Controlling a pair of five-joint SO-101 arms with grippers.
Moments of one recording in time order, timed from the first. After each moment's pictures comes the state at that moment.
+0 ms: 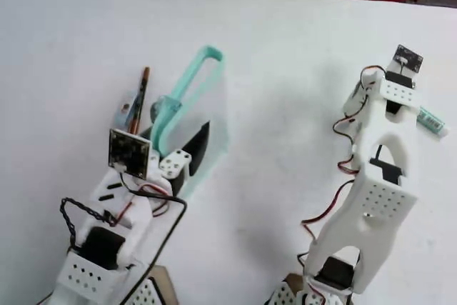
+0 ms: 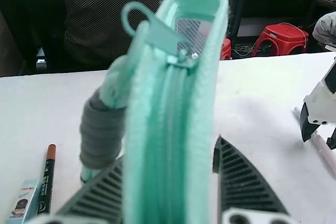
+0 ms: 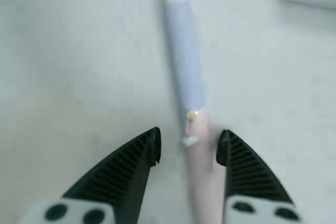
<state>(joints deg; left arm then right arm) 18.9 -88.7 84.2 28.1 4.3 18.7 36.2 -14.7 63.6 -9.5</state>
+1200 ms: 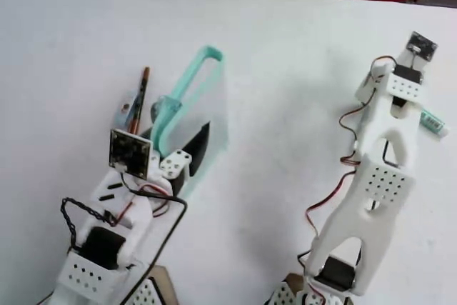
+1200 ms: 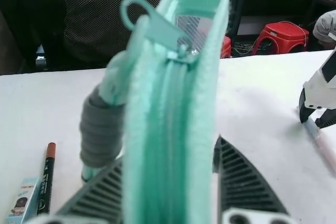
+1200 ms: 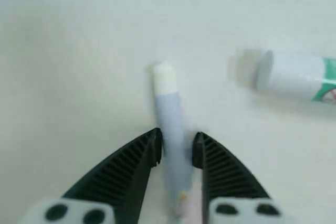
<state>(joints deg) 18.9 -88.7 84.6 28.1 4.3 20.0 53.2 -40.4 66.2 -9.4</state>
